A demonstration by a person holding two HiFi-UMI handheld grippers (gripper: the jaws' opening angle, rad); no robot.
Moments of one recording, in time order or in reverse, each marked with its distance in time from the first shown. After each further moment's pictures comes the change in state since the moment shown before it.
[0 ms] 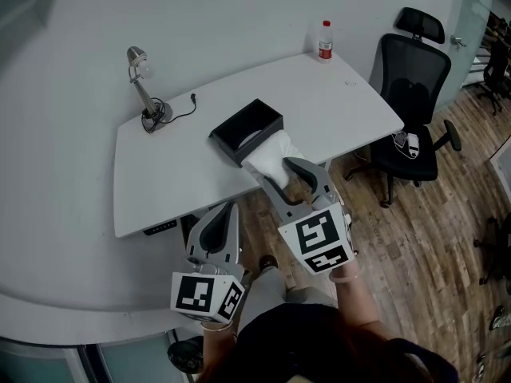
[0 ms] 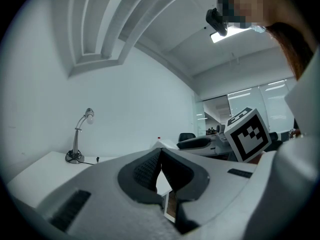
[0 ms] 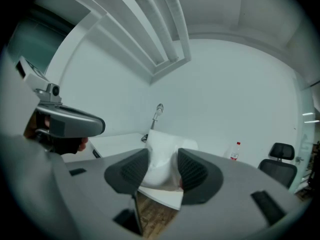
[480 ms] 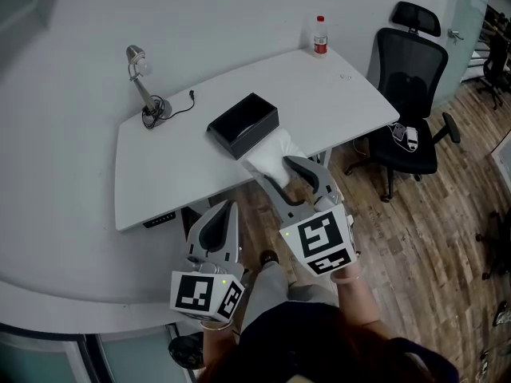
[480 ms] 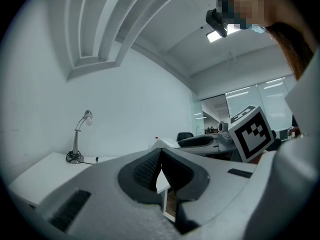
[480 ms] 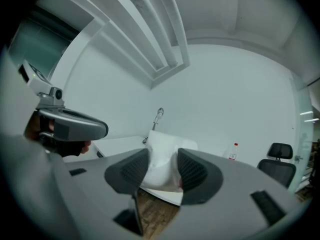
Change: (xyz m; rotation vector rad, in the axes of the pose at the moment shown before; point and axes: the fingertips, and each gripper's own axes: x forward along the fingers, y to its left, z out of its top) left arm -0.019 -0.026 0.001 0.020 0.000 -0.005; right arm -0.038 0.007 0.001 0.006 -0.039 -0.003
